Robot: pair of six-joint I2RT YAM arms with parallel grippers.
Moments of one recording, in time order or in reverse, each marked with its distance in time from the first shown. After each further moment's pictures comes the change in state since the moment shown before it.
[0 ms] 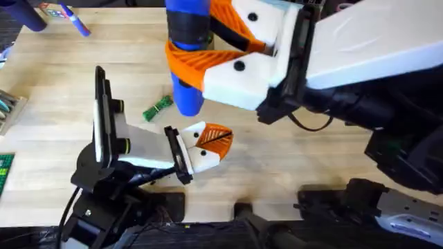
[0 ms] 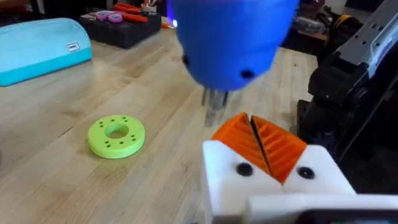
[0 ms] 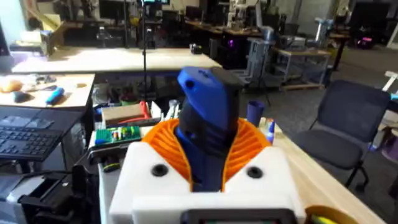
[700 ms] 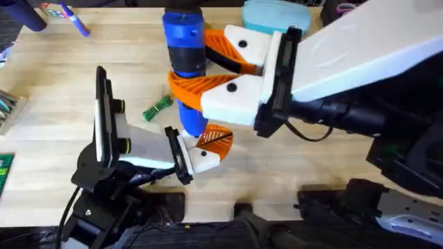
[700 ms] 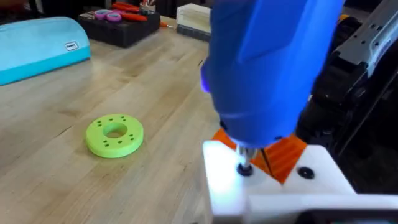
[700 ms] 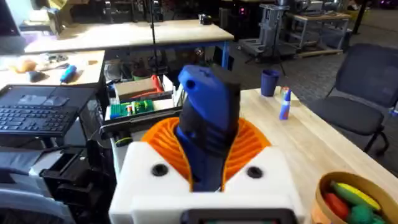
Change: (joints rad) left arm 0.000 0.000 0.000 -0.001 0.003 -0.003; right arm 0.025 -0.014 0.004 -0.165 0.000 0.014
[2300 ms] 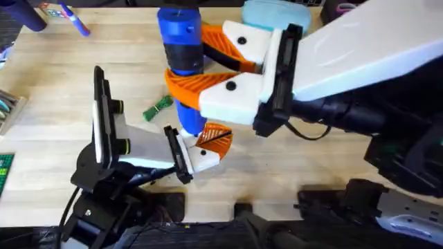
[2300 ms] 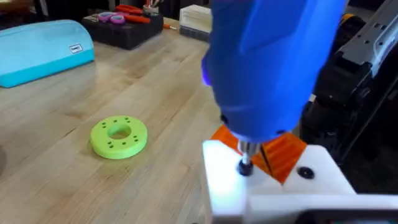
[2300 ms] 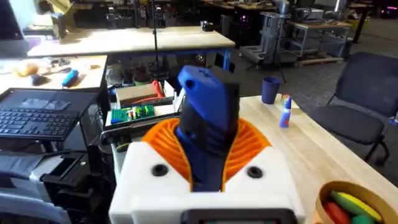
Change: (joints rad) left arm 0.000 -0.001 0.000 0.002 -0.009 0.012; right arm 0.003 0.007 -0.002 0.049 -0.005 0.000
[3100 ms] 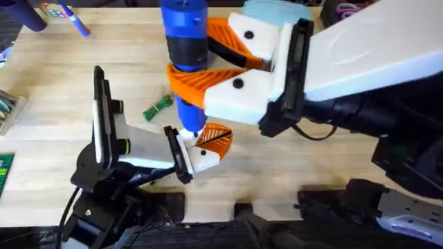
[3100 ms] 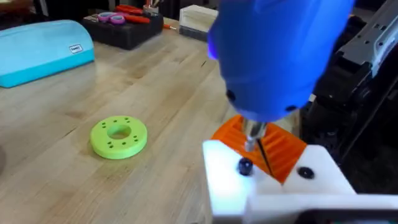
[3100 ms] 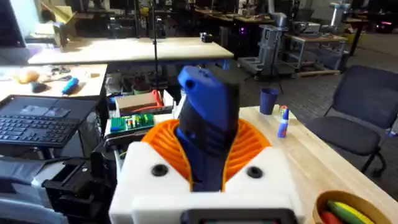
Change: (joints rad) left arm 0.000 0.000 0.000 0.000 0.000 0.000; right arm 0.000 -0.024 0.000 0.018 0.000 0.000
